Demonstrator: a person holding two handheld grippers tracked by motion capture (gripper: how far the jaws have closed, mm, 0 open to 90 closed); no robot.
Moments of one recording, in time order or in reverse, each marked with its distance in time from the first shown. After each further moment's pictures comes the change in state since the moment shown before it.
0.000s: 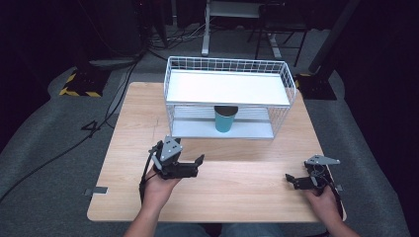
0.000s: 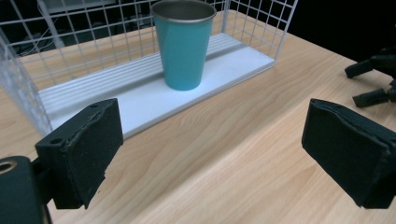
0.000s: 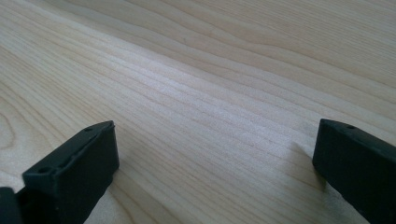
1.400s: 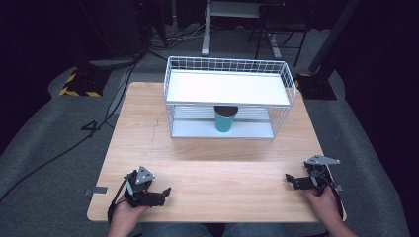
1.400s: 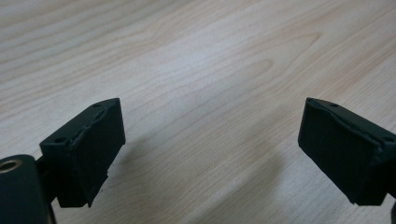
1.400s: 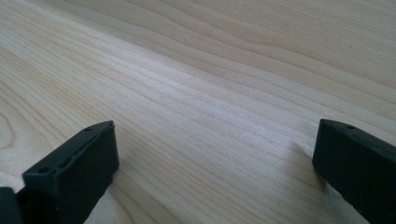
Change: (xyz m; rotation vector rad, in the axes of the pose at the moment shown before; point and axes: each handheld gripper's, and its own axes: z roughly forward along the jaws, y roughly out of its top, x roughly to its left) left arm 0.049 -0.111 -0.025 0.369 0.034 -0.035; right arm 0.000 0.000 0.000 0.000 0.000 0.000
